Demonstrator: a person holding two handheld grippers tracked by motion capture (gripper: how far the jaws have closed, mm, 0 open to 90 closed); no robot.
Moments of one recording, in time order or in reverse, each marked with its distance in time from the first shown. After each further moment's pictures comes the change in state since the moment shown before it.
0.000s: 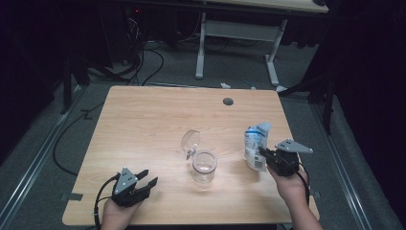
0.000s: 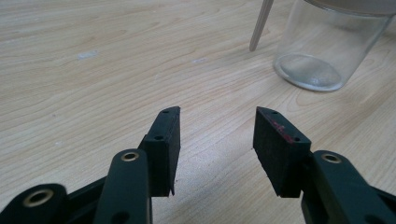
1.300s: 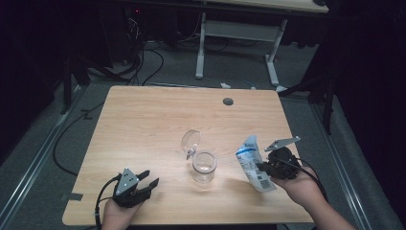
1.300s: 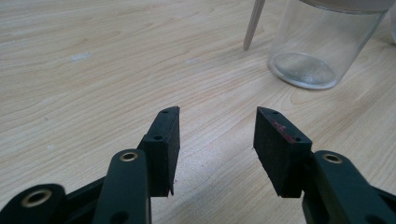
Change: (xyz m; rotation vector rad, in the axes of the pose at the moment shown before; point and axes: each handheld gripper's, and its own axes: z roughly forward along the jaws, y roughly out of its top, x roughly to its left) left arm -0.003 0.000 0.001 0.004 -0.013 0.018; right arm 0.022 0.032 -0.023 0.430 0.152 -0.142
